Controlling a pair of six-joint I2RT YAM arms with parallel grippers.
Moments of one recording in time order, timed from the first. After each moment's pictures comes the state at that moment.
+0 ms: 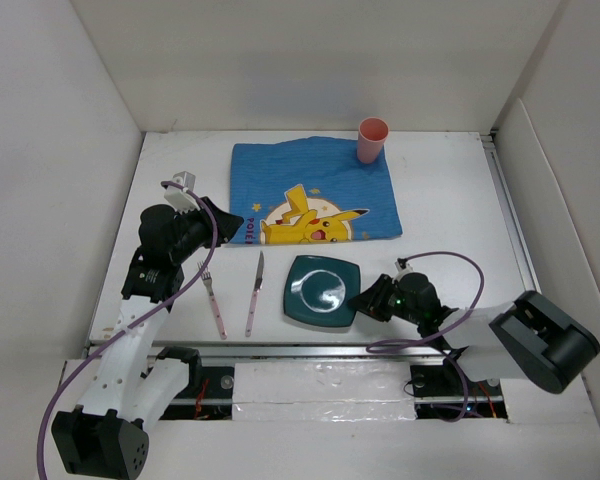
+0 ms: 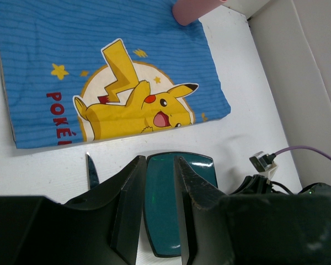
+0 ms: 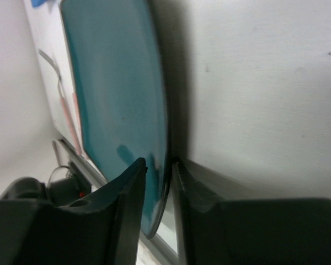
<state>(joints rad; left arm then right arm) -0.14 0.83 0.73 -0.19 0.38 -0.54 0.63 1.28 0.09 0.65 -0.19 1.14</state>
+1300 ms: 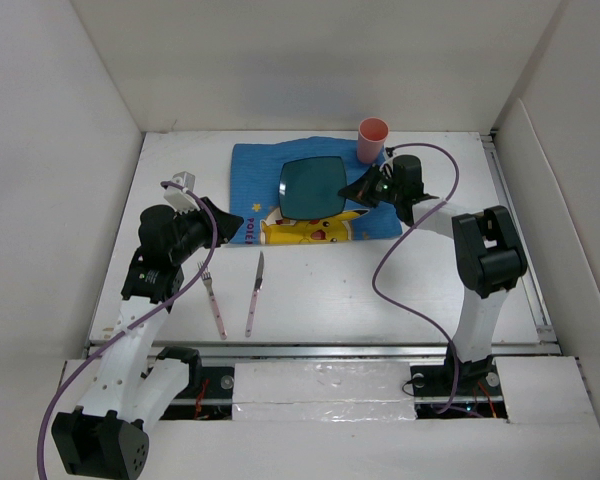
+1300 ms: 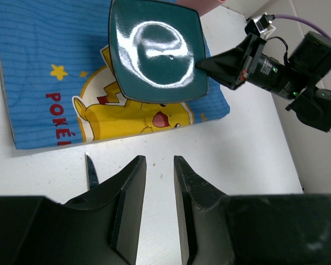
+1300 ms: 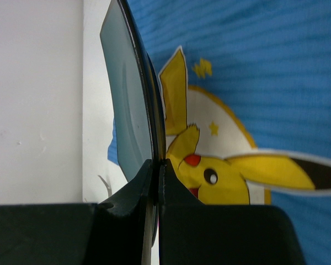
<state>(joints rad) -0.14 0.83 0.73 -0.19 0.38 -0.54 0.26 1.92 1.15 0.36 -0.53 0.88</state>
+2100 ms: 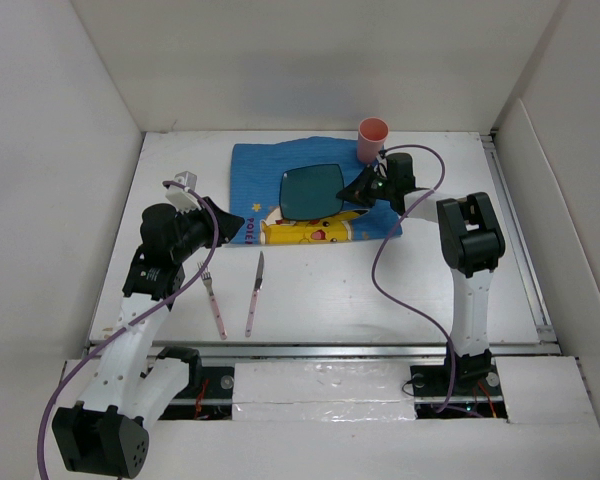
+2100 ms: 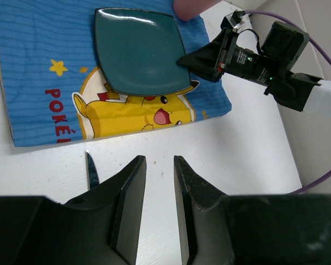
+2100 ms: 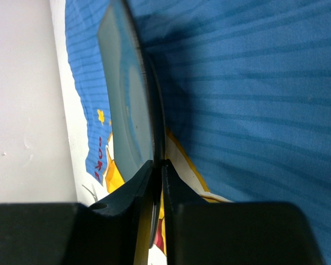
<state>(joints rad) -0.14 0.85 0.73 -0.19 0.38 -0.54 0.22 2.18 1.39 0.26 -0.59 0.86</state>
